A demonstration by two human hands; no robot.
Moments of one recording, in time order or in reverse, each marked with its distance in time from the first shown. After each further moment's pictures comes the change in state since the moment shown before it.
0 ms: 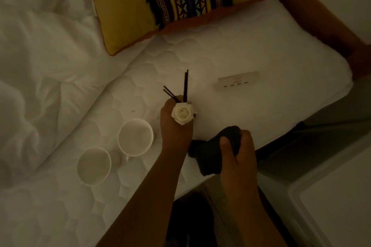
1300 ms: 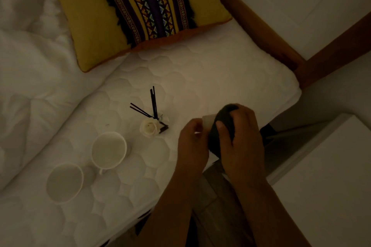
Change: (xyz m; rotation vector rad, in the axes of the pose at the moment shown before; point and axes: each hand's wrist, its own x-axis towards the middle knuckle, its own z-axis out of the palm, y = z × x) left_hand -0.063 0.063 0.050 -0.202 -0.344 -0.128; right_hand 0.034 -0.047 -0.066 -0.427 0.146 -0.443
